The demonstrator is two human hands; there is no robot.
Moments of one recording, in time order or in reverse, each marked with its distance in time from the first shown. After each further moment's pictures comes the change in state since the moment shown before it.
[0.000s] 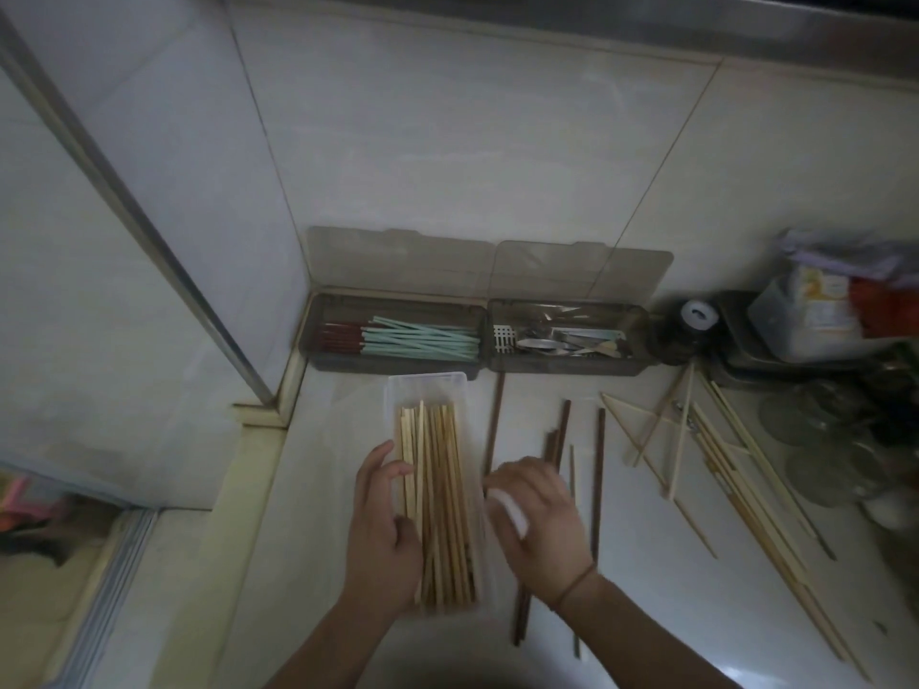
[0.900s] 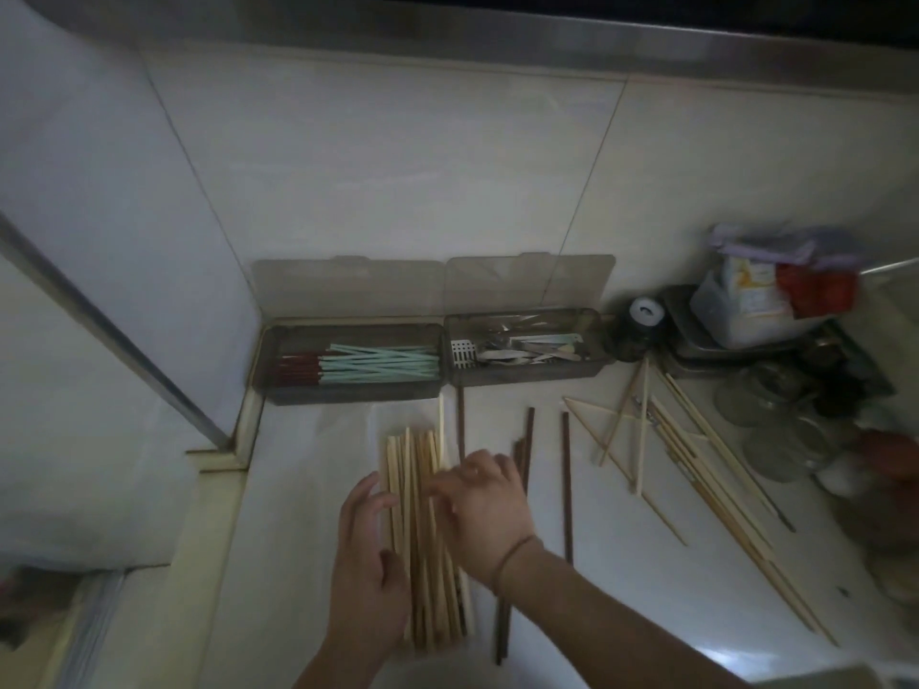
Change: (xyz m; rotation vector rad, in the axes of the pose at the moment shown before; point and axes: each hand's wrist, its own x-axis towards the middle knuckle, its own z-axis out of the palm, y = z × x) left_hand -0.005 0.004 0.012 0.019 -0.067 0.043; right_hand 0.039 -0.035 -0.013 -0.247 -0.200 0.069
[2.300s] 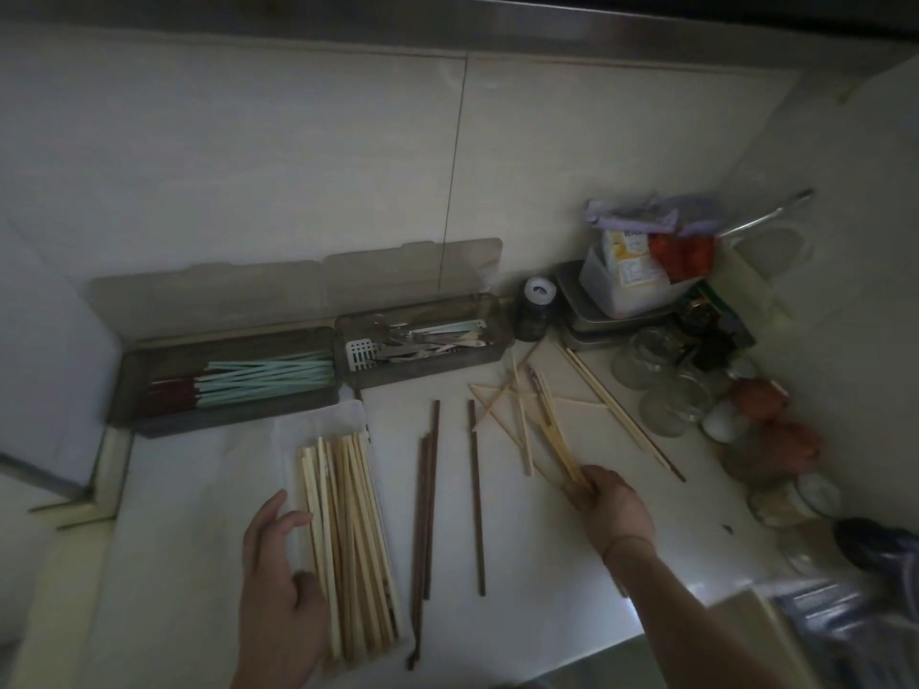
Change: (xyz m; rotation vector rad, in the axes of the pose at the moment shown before) left_hand 0.002 0.026 0.021 0.044 -0.002 0.020; right_hand -0.121 0.226 -0.012 0.144 0.006 0.913
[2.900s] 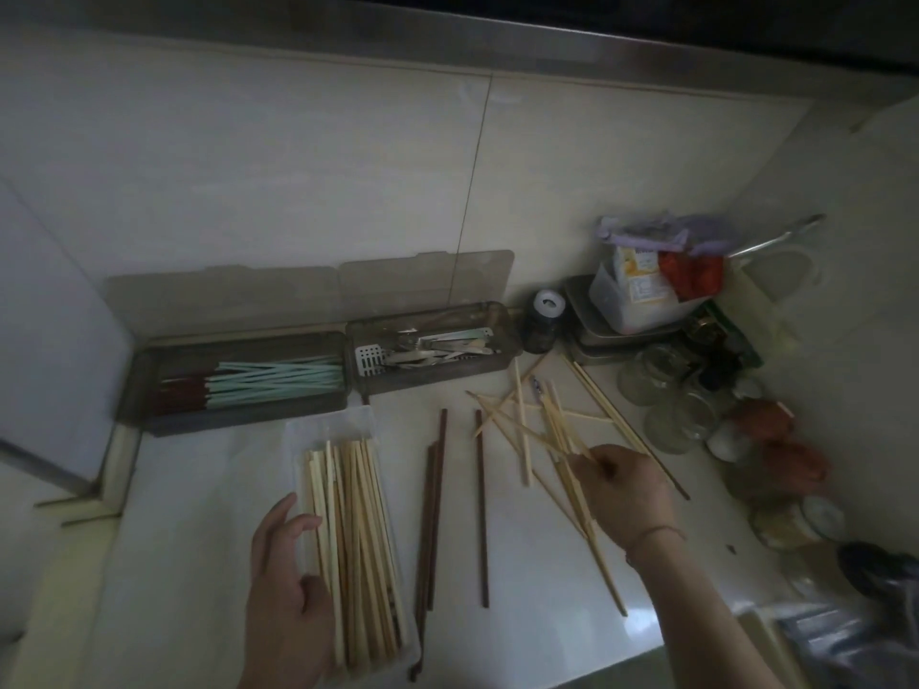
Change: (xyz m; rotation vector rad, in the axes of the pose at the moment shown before) left_hand -0.004 -0.008 0.005 -0.026 0.005 -0.044; right_hand -0.033 -0.086 -0.078 0.201 0.064 -0.040
